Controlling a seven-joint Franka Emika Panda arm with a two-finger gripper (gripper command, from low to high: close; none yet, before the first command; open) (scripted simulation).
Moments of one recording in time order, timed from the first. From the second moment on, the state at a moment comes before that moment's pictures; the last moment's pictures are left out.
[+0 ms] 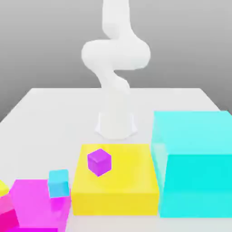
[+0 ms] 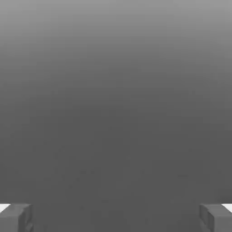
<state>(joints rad) -0.07 -0.73 0.02 -2.30 -0.02 2.32 0.91</state>
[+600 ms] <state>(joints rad) -0.48 -0.19 0.09 -2.31 -0.19 2.48 1.72</state>
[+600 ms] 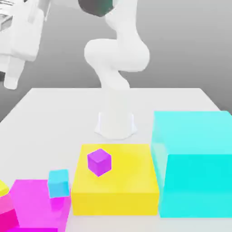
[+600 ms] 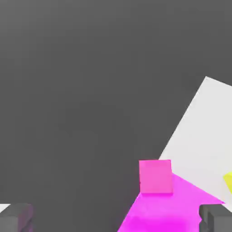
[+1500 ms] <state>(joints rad) -0.71 0.48 -0.02 -2.31 0.02 2.79 2.31</state>
